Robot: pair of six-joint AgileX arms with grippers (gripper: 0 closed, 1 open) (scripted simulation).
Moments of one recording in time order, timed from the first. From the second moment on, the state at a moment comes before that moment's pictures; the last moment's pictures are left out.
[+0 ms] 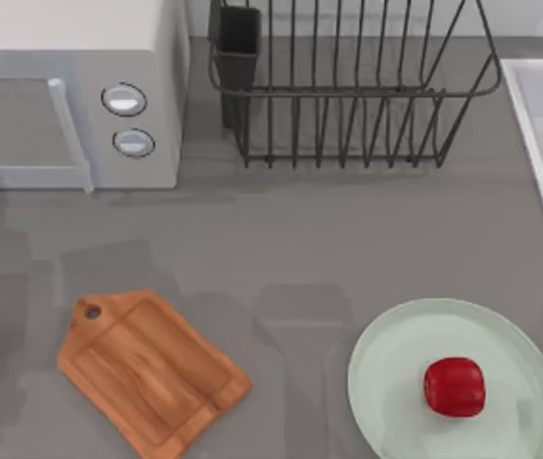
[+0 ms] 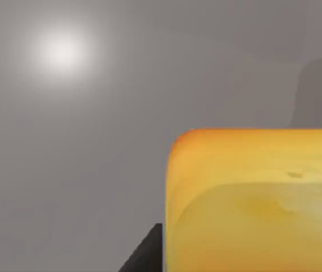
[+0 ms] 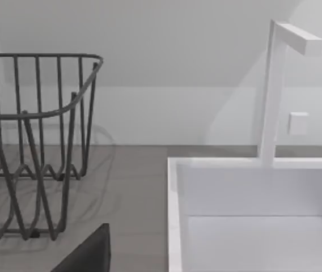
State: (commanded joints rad) left arm 0.17 1.89 1.28 -1.14 -0.18 -1.14; right arm 0.00 0.00 0.00 0.00 0.00 0.00
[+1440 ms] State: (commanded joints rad) left arm -0.41 1.73 1.14 -1.07 -0.01 -3.49; right arm 0.00 0.00 0.00 0.00 0.00 0.00
